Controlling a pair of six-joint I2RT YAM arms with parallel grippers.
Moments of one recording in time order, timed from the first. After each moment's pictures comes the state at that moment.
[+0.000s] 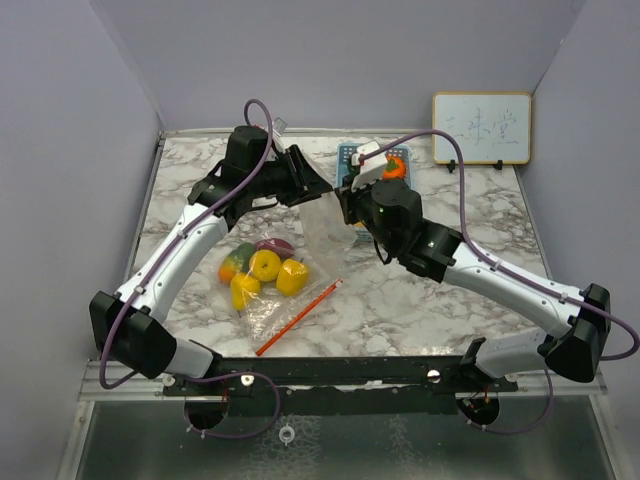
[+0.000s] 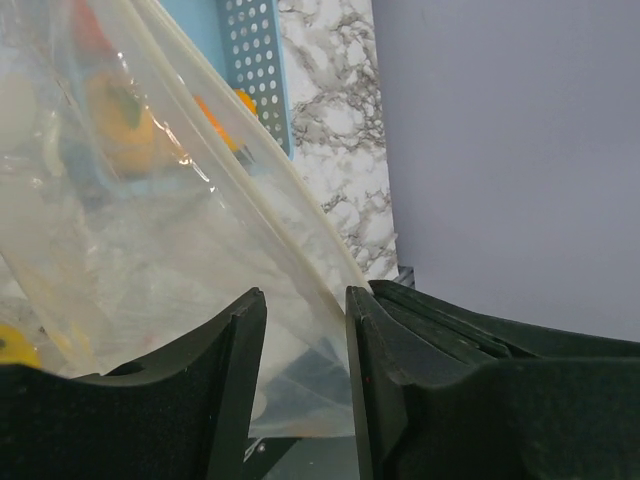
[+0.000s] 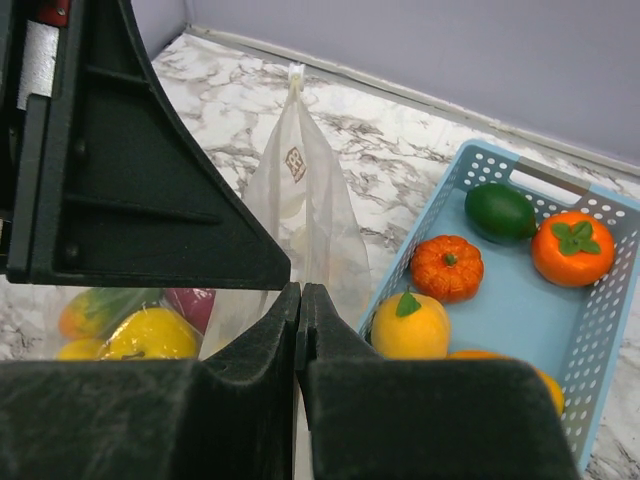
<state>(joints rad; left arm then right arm) -0.45 1.40 1.40 -0.47 0.45 -0.88 0.95 1.34 1.22 -0.06 0.44 0.10</state>
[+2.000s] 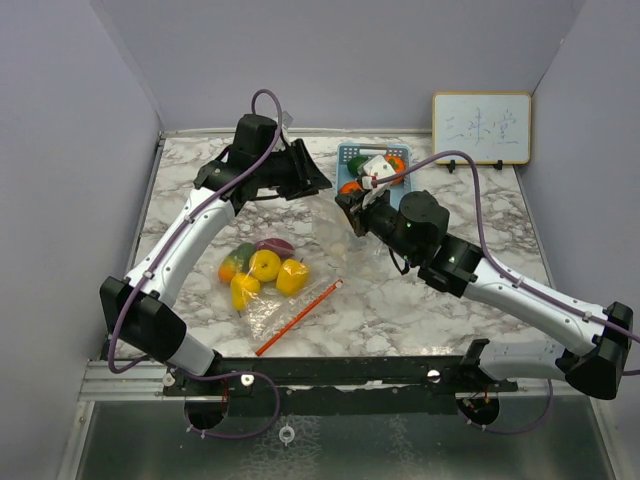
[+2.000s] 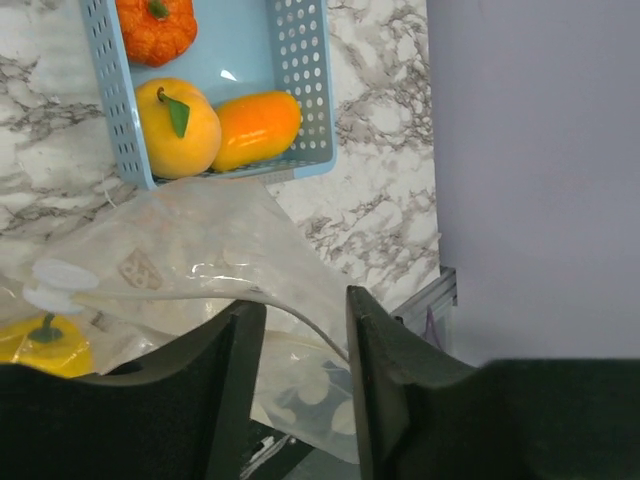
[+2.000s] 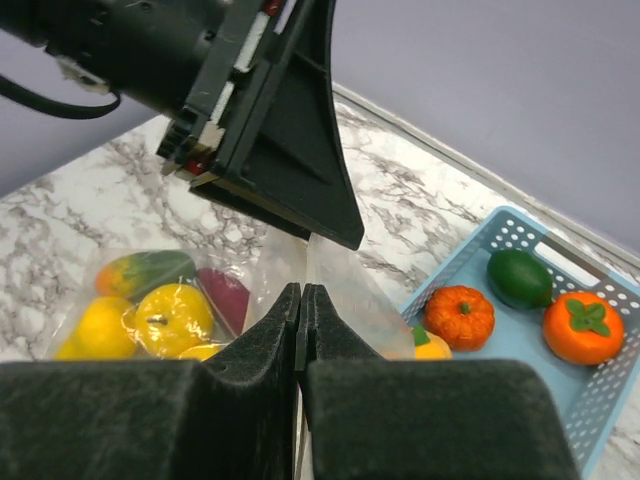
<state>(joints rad) -0.45 1.50 1.55 -0.64 0.40 -0.78 0.95 1.19 1.09 0.05 0.24 -0.07</state>
